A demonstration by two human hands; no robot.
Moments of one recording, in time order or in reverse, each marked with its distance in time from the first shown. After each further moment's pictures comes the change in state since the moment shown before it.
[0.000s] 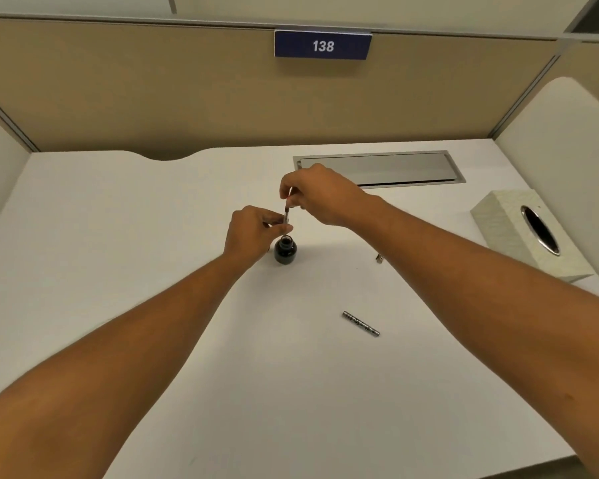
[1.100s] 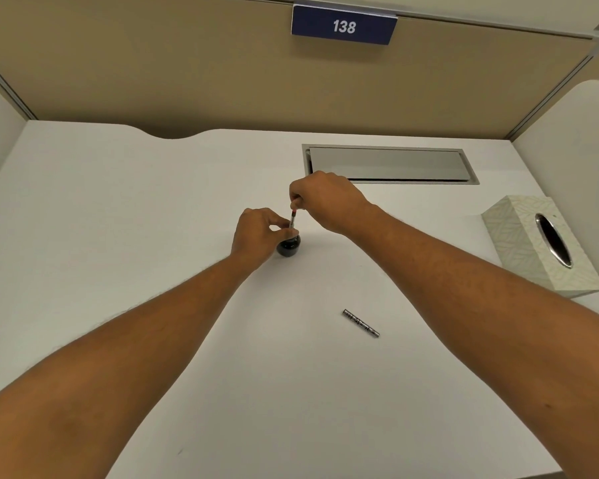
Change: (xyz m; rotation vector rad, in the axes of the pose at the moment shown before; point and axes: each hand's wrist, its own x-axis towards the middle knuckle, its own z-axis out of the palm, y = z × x) left_hand 0.005 -0.036 0.029 -0.039 0.028 -0.028; right_hand 0.015 0.010 0.035 -0.255 -0.018 -0.017
